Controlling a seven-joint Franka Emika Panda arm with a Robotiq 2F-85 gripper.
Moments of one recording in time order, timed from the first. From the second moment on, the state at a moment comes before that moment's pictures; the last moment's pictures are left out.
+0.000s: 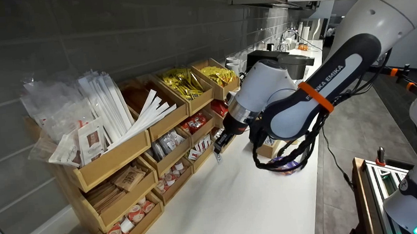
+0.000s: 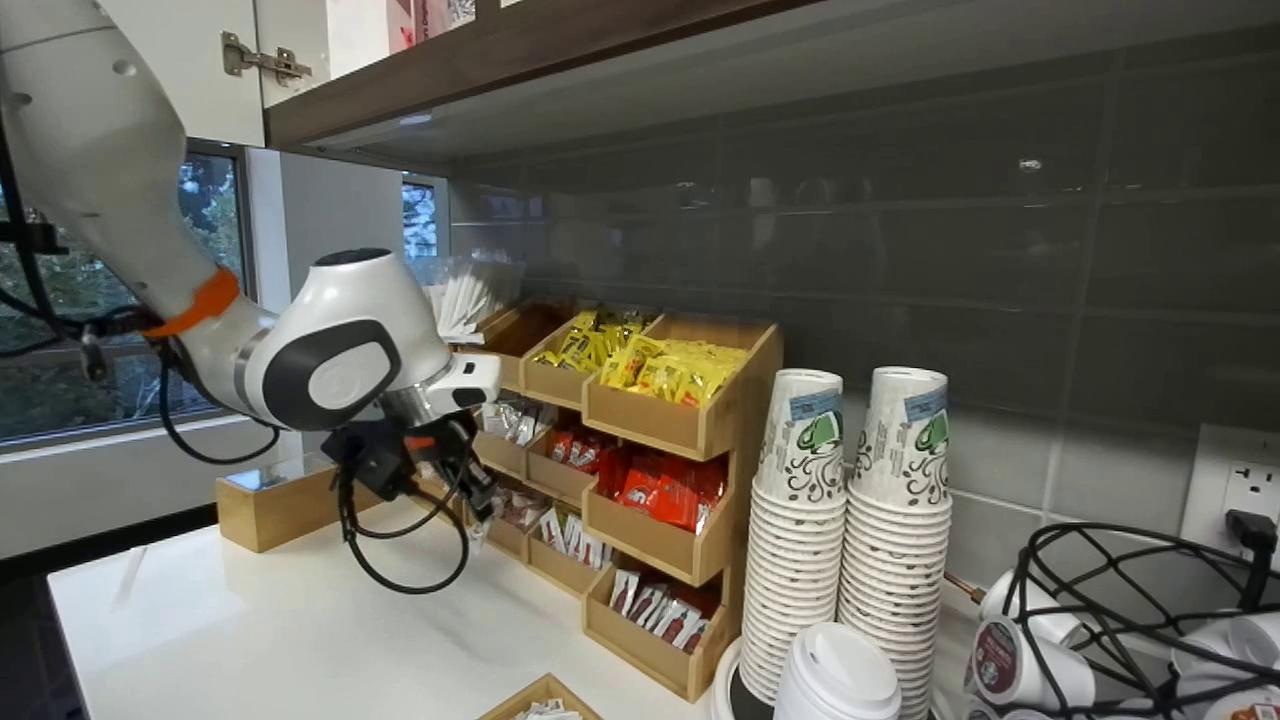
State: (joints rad) arm 0.75 0.22 -0.50 -2.34 0.19 2.98 0.16
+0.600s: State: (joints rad) arm 0.30 0.01 -0.06 -2.40 0.28 2.60 -0.01
